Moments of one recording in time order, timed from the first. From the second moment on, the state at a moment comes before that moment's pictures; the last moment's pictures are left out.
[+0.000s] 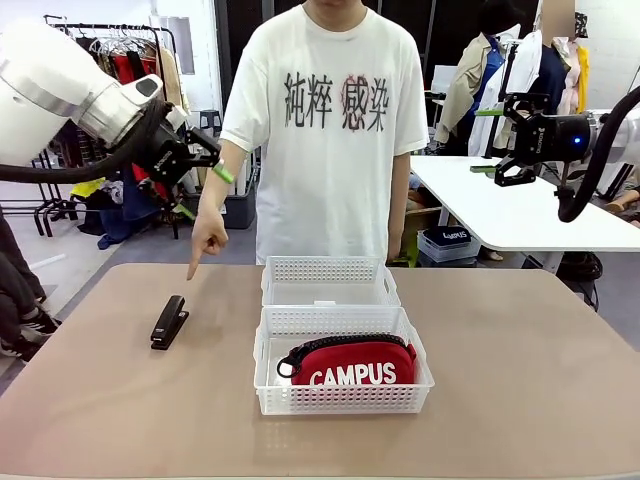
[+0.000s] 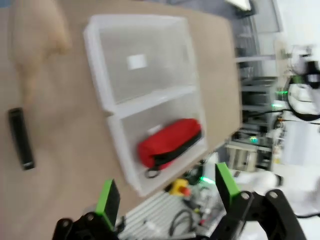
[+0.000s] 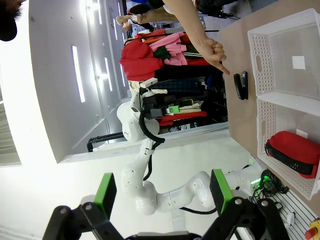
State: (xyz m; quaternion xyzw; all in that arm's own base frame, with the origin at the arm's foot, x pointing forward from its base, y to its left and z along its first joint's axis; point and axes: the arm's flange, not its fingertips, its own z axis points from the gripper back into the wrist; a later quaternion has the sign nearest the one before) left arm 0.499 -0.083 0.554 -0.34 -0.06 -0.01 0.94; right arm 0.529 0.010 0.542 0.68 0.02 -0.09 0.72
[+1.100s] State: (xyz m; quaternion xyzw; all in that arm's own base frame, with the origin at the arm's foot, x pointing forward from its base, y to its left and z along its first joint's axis) left arm 0.515 -0.096 0.453 -0.04 -0.07 0.00 1.00; right arm 0.529 0.010 0.542 0.68 0.02 -0.09 0.72
